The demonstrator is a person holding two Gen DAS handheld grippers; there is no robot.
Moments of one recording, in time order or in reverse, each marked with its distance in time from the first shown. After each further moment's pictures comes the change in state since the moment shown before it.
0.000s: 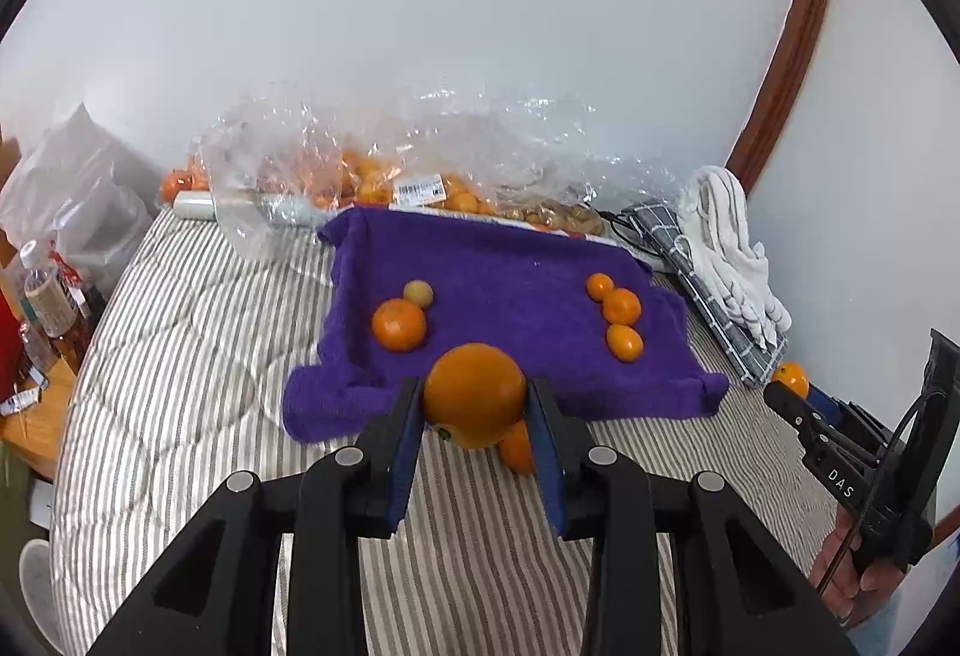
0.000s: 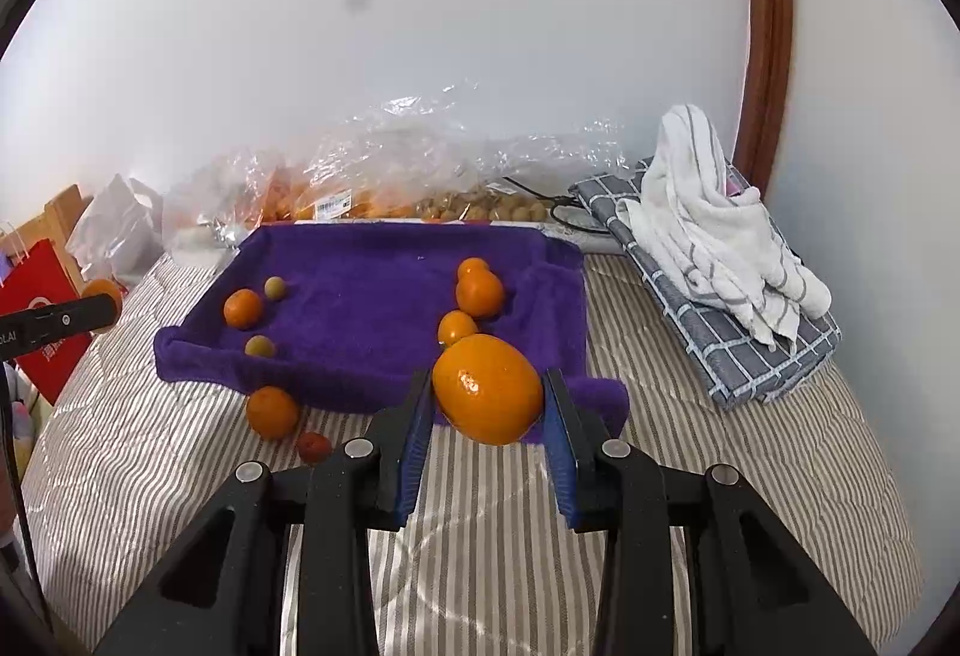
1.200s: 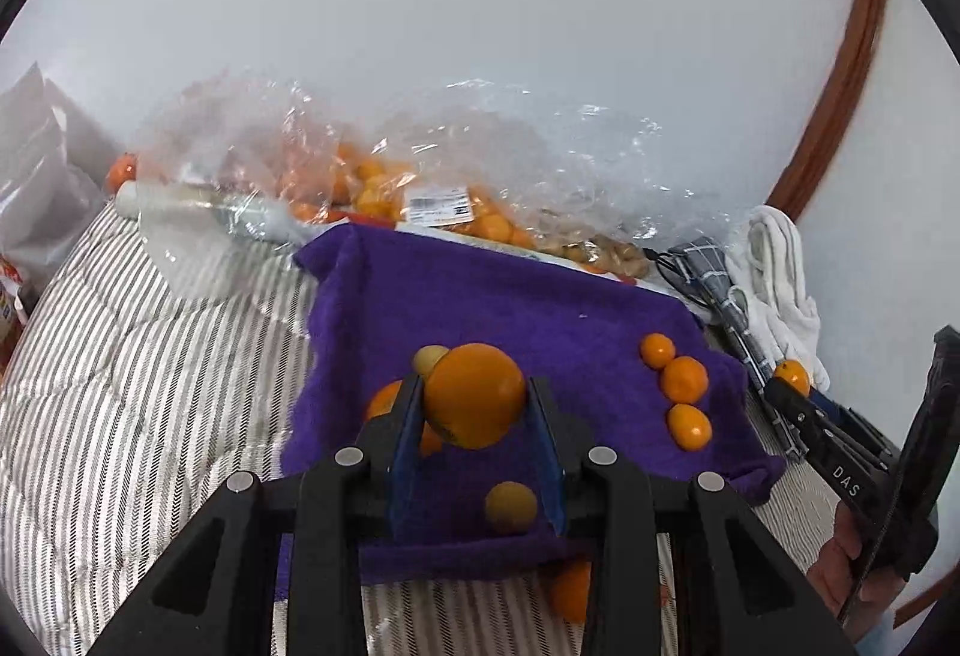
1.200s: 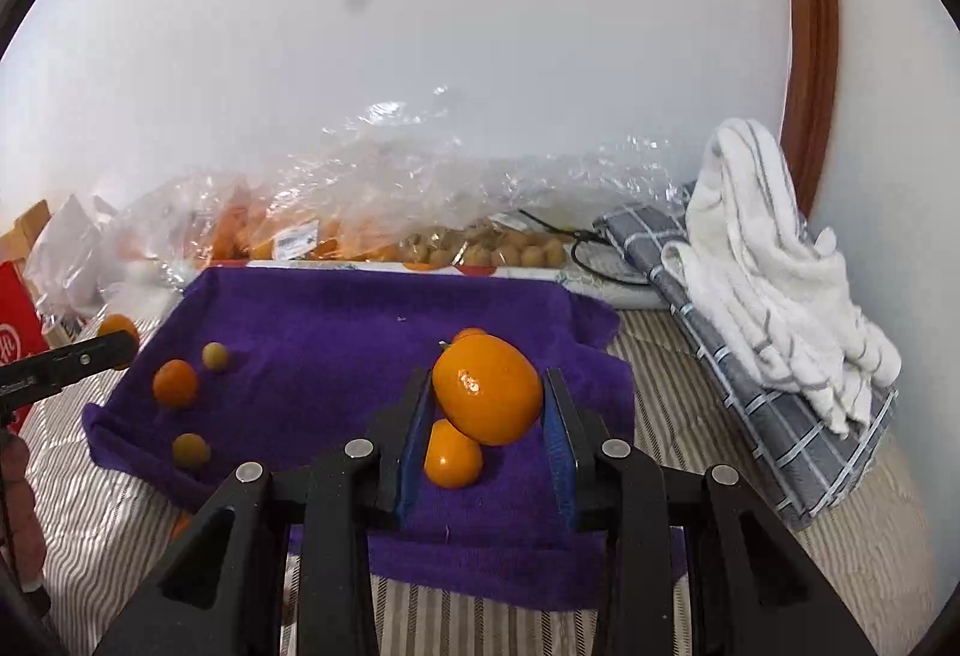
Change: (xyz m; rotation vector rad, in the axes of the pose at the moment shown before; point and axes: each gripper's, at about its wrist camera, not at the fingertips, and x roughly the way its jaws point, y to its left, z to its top) left arm 0.104 0.035 0.031 -0.090 -0.037 -0.025; right arm 0.104 0.010 0.043 -0.002 -0.034 -0.011
